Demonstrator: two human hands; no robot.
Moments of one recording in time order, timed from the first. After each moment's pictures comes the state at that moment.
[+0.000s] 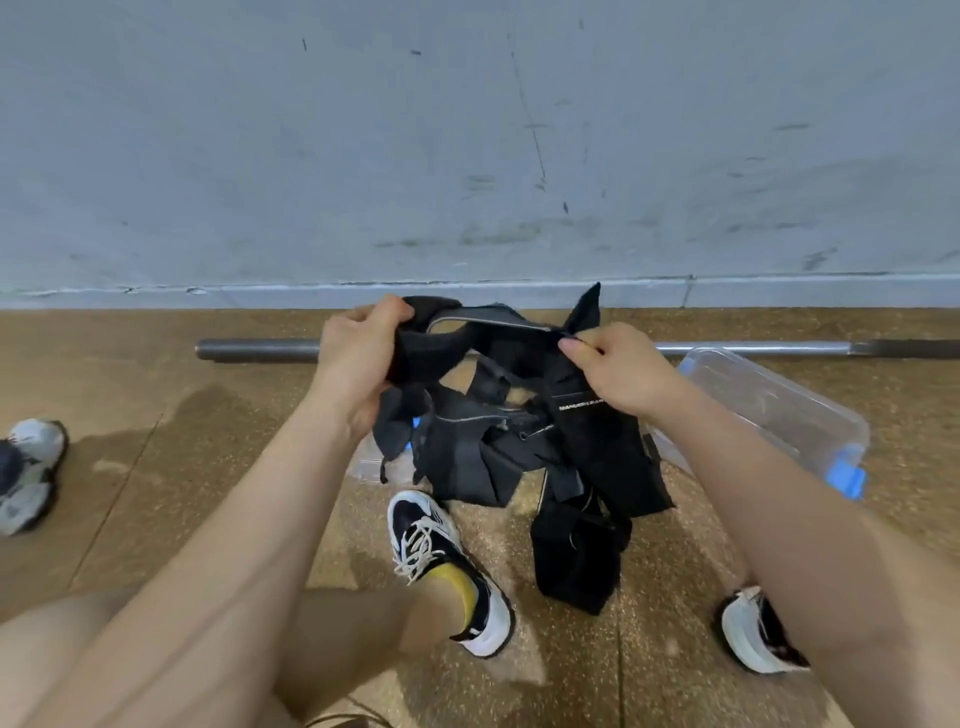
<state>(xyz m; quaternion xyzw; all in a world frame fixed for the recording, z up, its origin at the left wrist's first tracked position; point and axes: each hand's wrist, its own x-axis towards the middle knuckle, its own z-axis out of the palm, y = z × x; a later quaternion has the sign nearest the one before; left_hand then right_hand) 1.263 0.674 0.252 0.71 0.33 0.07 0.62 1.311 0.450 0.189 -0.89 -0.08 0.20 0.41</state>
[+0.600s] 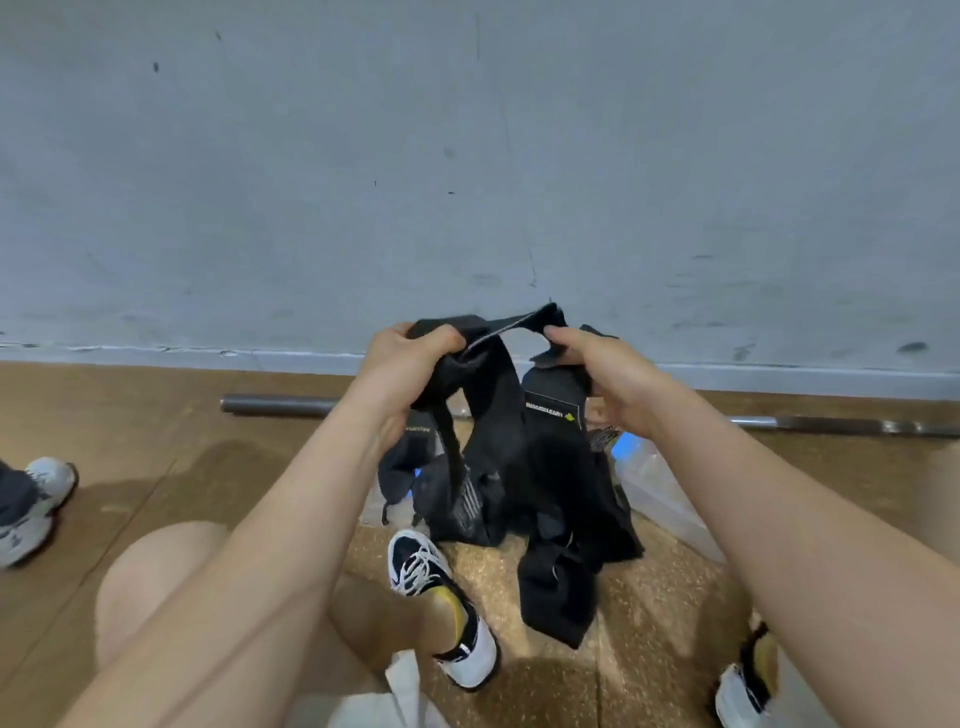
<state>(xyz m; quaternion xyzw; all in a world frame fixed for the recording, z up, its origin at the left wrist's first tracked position) 1.180 0.643 0.336 0.74 0.20 0.04 0.64 1.234 0.451 0.302 -0.74 0.06 0.25 0.62</state>
